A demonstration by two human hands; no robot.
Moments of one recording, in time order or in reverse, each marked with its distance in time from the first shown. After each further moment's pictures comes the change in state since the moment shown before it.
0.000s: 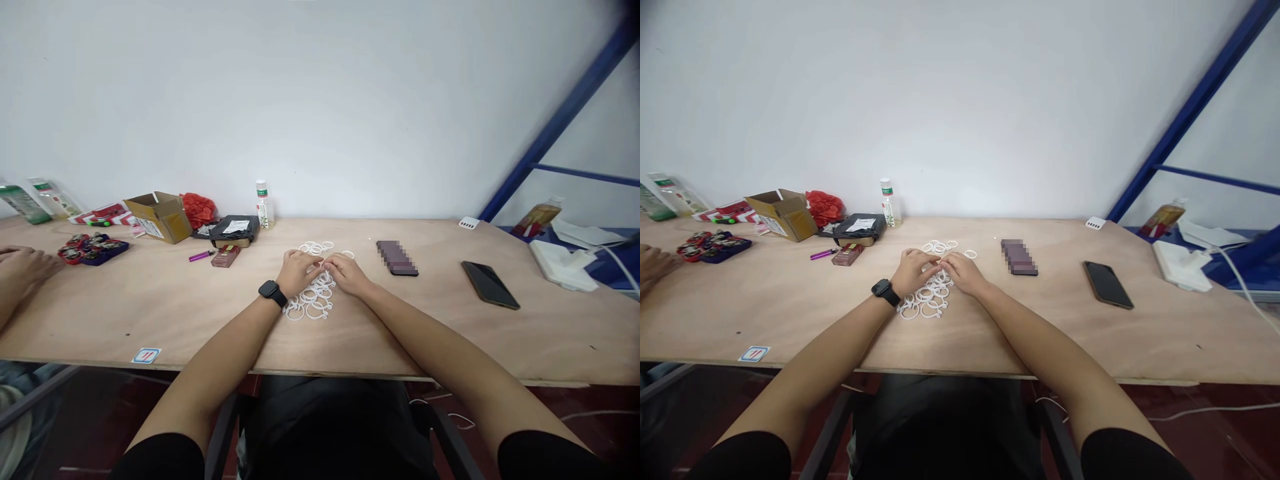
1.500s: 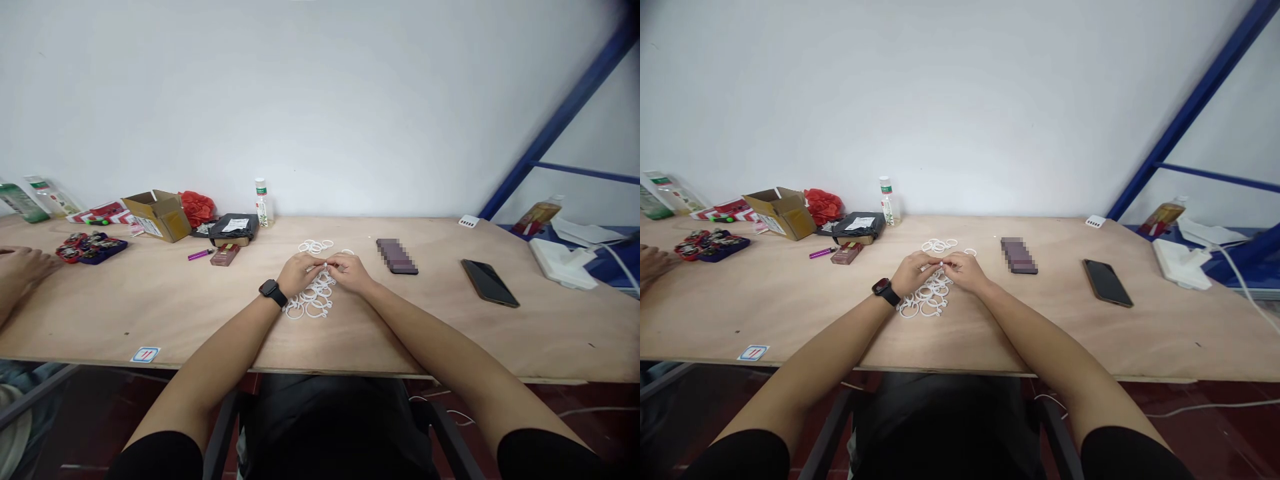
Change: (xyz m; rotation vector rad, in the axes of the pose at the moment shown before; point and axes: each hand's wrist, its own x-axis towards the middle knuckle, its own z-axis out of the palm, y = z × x) left_hand -0.001 0.003 0.002 -0.202 0.126 0.175; right_hand -0.001 -0.002 -0.002 0.028 0.105 0.021
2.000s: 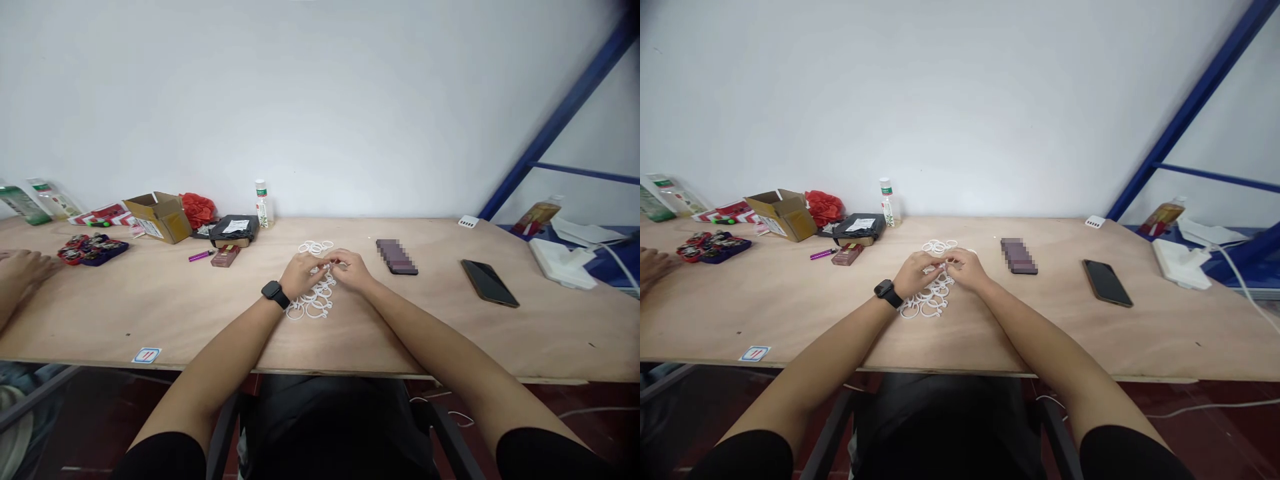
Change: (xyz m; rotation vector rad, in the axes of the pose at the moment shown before) left_hand 0.003 0.003 0.002 0.077 -0.032 0.016; right_hand 0.003 0.005 -0.003 0.058 0.037 0.038
